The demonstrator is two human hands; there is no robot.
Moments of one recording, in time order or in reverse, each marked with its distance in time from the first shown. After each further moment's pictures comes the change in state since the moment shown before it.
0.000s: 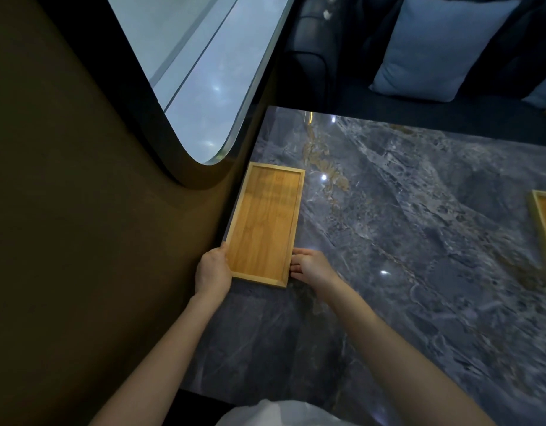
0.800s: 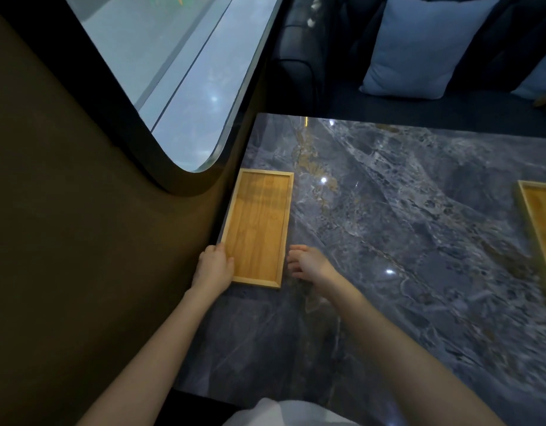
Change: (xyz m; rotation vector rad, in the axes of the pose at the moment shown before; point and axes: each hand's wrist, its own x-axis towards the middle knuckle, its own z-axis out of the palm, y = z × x) left_hand -0.005 0.030 -0.022 0.093 -0.180 0.008; right_hand -0.003 -0.003 -0.015 -0.008 0.020 -0.039
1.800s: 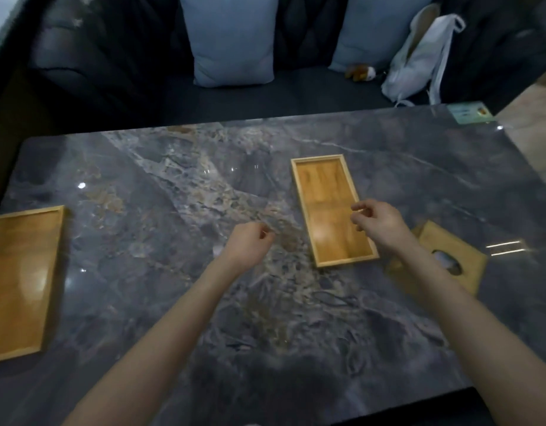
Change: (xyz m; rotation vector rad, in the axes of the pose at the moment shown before) left_hand -0.083 0.434 0.149 -0.051 -0.334 0.513; right_hand -0.133 0.021 -0.494 -0.522 0.678 -0.202
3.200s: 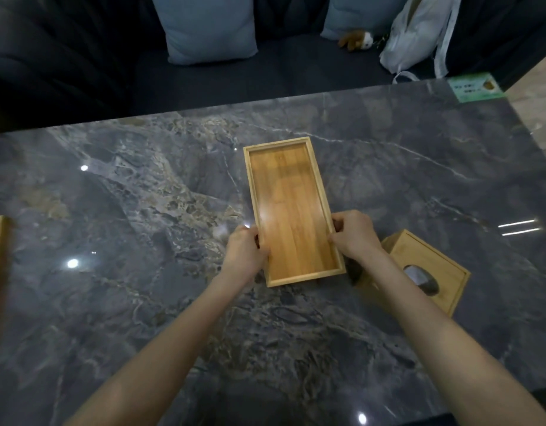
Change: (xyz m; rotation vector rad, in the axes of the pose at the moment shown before) left_hand 0.067 0.043 0.088 -0.010 0.150 -0.122; right_hand 0.054 0.055 -0.006 -0.135 -0.106 0.026
